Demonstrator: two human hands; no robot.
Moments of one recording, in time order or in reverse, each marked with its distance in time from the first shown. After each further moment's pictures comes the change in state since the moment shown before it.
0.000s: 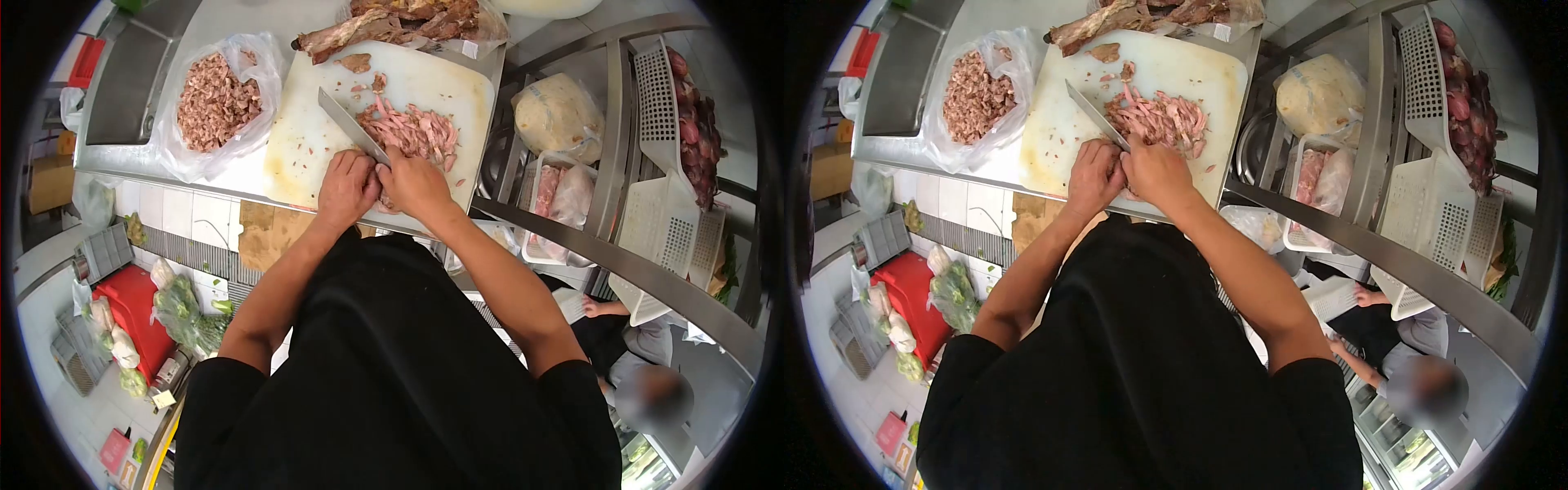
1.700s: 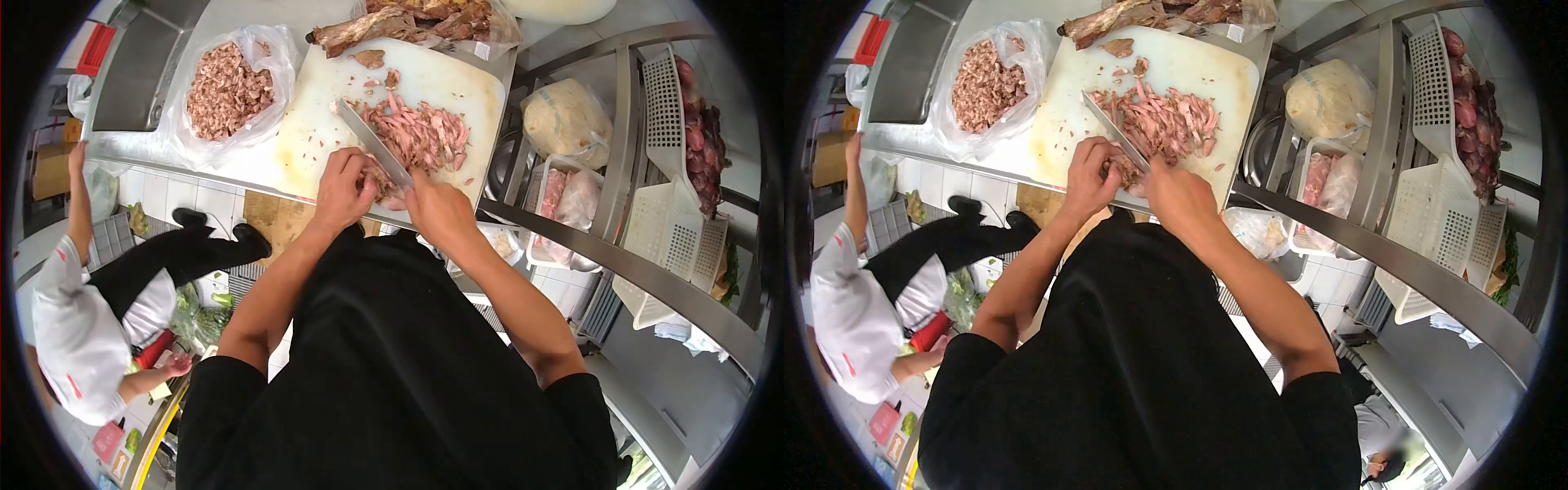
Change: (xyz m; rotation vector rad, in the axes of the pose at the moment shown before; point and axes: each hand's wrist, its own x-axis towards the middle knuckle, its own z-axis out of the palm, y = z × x) left_hand -0.013 0.001 -0.019 -0.140 0.034 -0.119; right_hand -0.045 -0.014 -0.028 -0.028 -0.099 0.045
